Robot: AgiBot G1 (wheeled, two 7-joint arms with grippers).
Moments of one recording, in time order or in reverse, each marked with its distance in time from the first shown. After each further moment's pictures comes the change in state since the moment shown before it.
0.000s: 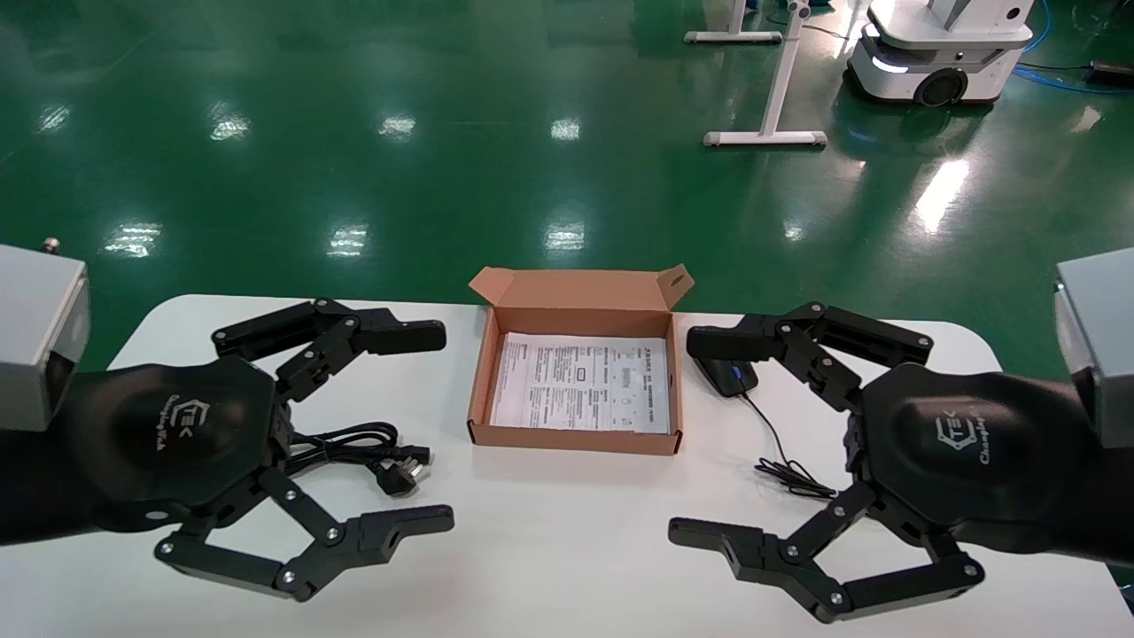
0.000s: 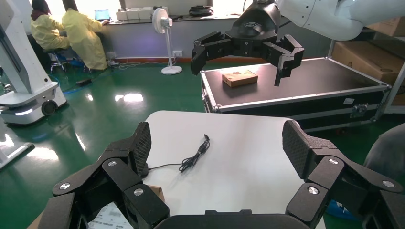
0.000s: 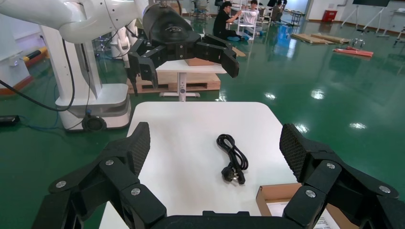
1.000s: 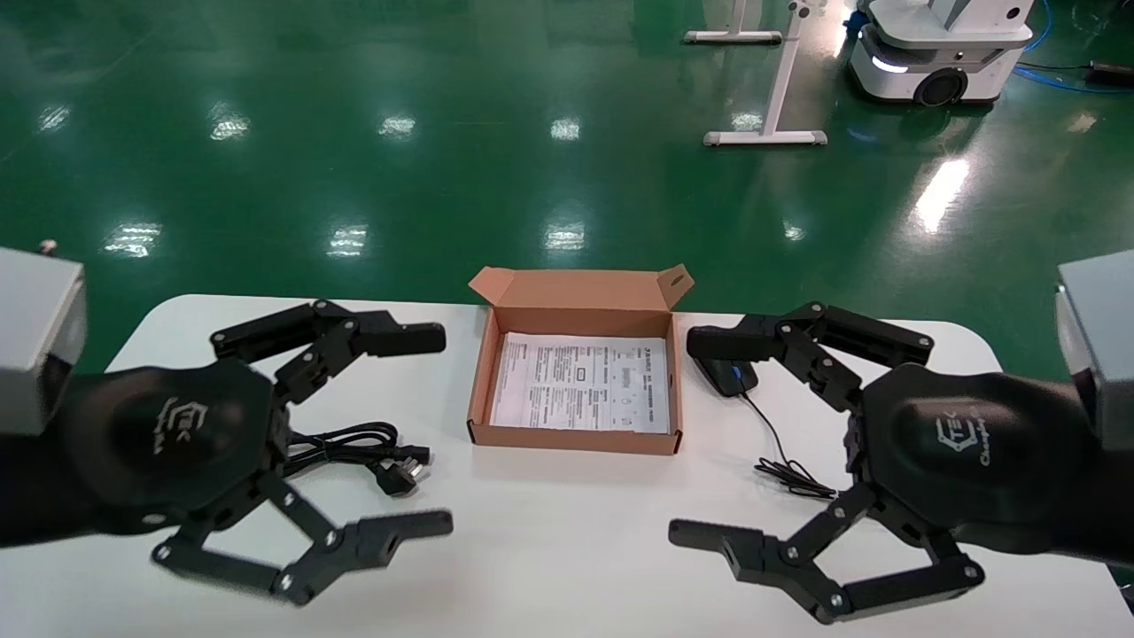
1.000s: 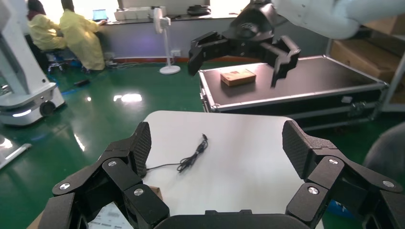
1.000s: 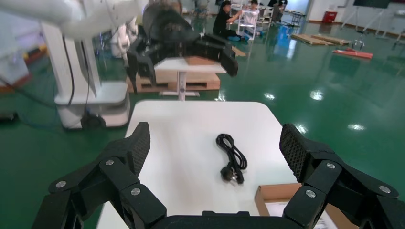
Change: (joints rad) left arm -0.074 -0.005 0.073 -0.023 0.107 0.041 0.000; right arm 0.034 0.022 -0.023 -0.009 -0.072 -0.038 -0.062
